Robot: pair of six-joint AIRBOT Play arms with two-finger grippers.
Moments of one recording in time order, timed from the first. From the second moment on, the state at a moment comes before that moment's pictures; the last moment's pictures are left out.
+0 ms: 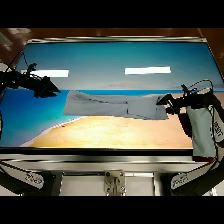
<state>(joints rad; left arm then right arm) 0.24 -1.76 1.66 0.86 -1.51 -1.45 -0.35 -1.83 1.30 -0.84 1.19 1.31</state>
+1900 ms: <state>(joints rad) -0.20 -1.73 1.66 0.53 -0.98 -1.30 0.12 -1.20 1.29 -0.92 1.20 1.64</state>
